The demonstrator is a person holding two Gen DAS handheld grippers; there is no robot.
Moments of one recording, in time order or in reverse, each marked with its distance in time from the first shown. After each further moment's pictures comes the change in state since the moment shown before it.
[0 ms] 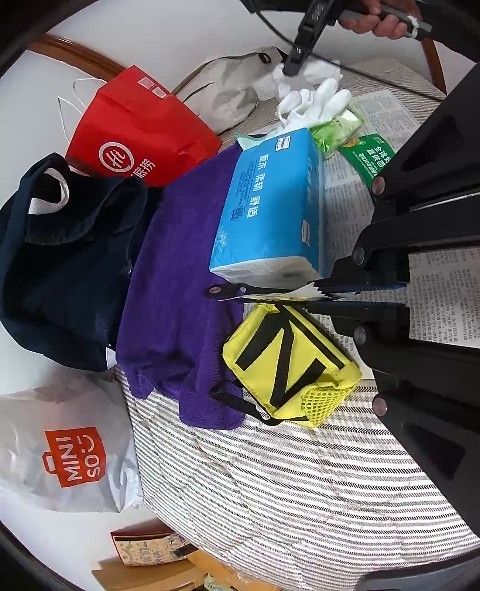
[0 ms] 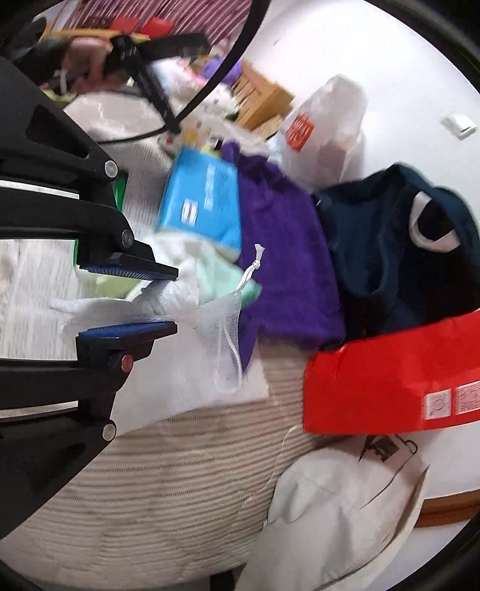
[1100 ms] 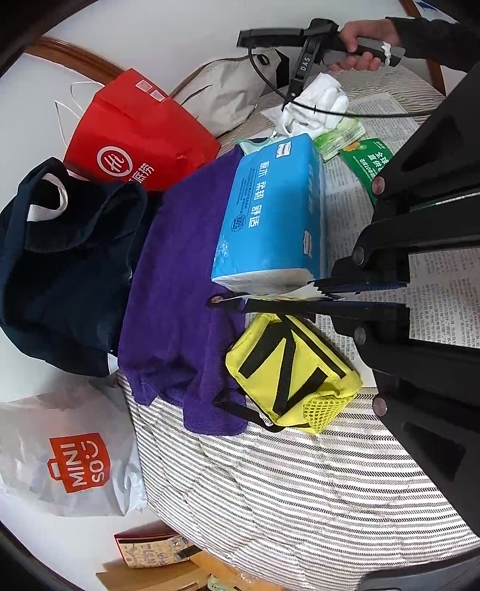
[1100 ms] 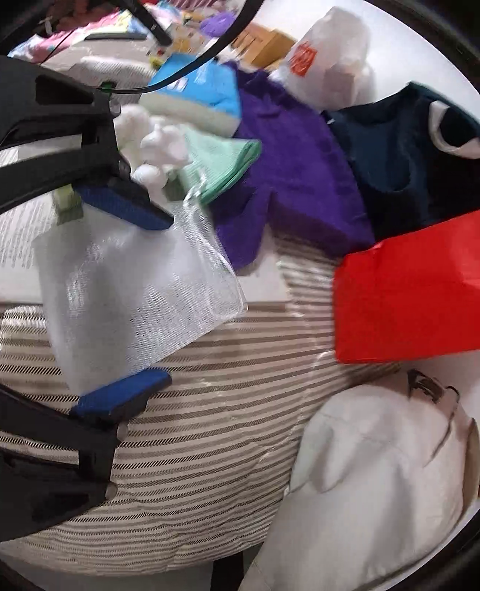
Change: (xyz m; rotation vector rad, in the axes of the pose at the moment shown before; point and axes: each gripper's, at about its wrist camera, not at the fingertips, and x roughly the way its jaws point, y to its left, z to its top) left arm 0.000 -0.008 0.001 0.008 0.003 0.000; right arm 0.056 -0.081 0.012 0.039 0.064 -0.188
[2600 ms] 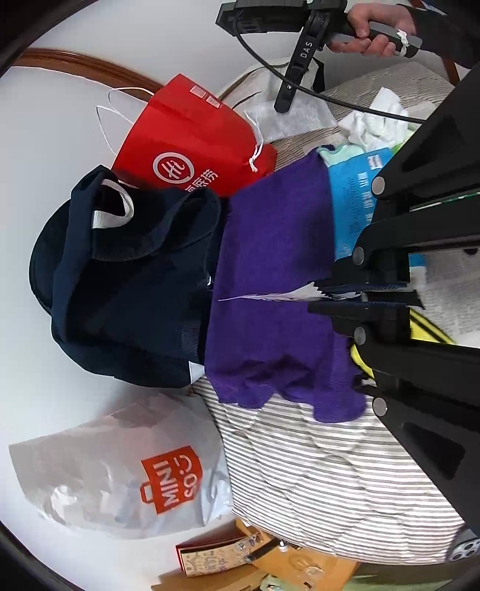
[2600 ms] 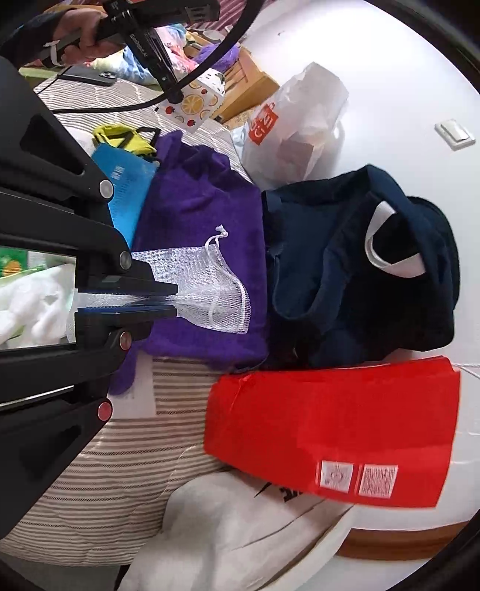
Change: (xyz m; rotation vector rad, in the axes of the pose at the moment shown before) left arm -0.018 0.001 0.092 0.071 -0.128 -0.013; right arm -0.048 0.110 0.078 -0.112 -0.154 0.093
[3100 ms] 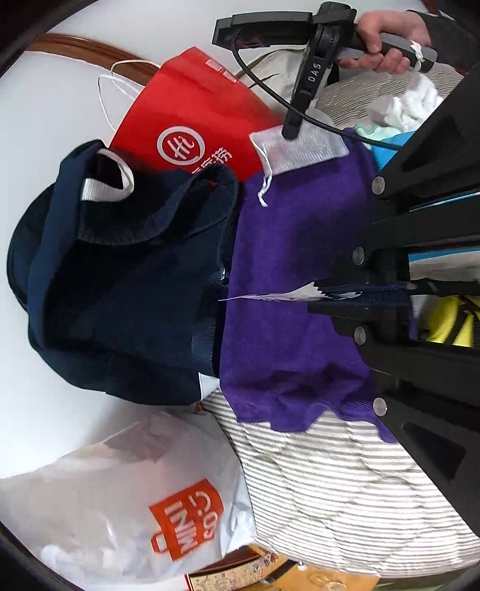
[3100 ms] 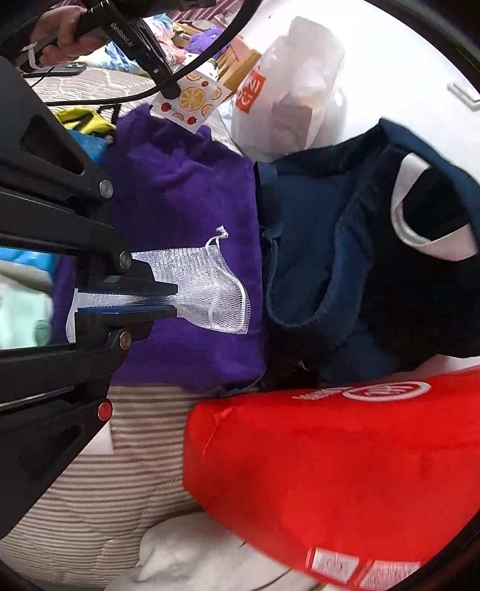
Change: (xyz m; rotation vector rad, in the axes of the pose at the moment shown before) left arm 0.065 0.009 0.042 -0.001 0.034 -0.023; right arm 0.083 0.008 0.039 0.043 0.075 -0.036
